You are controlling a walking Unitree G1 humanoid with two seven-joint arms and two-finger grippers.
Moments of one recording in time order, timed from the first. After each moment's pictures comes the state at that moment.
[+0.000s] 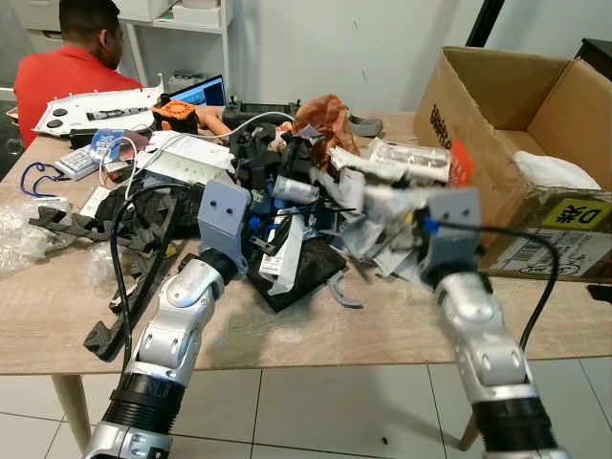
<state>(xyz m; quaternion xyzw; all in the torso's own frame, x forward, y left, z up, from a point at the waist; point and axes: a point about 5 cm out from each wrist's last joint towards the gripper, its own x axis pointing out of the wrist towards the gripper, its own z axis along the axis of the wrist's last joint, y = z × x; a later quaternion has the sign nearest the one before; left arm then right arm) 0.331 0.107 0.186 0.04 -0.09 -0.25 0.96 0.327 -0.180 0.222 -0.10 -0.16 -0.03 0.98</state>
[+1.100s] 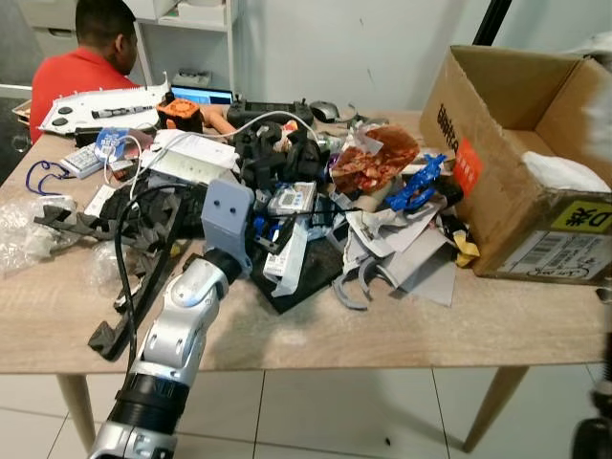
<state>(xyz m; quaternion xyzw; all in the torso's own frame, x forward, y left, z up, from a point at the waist) 0.331 0.103 0.187 0.03 -0.09 -0.26 0.96 0.268 -0.333 0.349 -0.20 -0.41 -0.38 0.80</state>
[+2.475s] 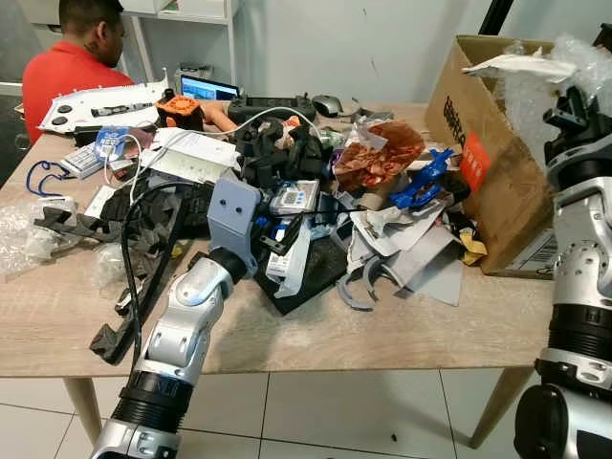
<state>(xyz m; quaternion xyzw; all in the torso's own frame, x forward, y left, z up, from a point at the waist) 0.331 0.098 0.189 0.04 -0.10 -0.27 0.96 0.334 -0.279 0.318 0.12 -0.29 -0.08 0.95</state>
